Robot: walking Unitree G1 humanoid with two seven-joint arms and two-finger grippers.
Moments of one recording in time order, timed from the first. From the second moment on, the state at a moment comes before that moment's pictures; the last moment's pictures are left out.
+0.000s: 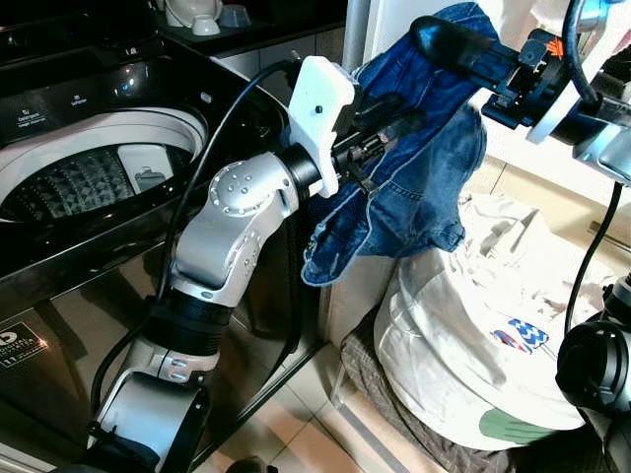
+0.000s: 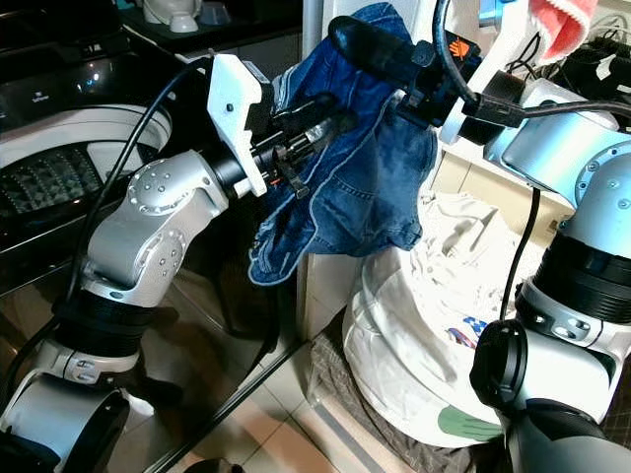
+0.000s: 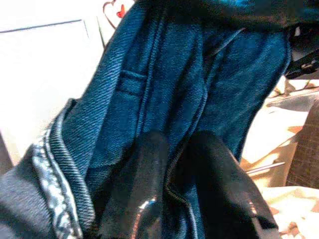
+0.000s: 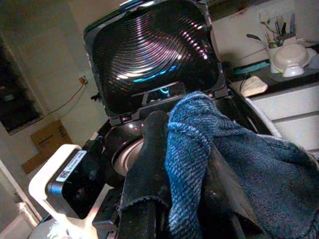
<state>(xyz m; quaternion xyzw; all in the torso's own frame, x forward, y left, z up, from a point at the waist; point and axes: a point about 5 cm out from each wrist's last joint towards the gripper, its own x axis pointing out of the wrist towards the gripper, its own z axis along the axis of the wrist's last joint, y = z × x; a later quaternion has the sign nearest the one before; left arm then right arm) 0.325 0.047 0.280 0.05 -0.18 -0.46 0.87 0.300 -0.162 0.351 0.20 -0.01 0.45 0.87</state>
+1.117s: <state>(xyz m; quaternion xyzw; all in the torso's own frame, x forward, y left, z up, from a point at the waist) 0.331 0.116 0.317 -0.04 -0.26 -0.42 0.87 0.294 -0.164 0.357 0.18 -0.03 0.46 0.87</state>
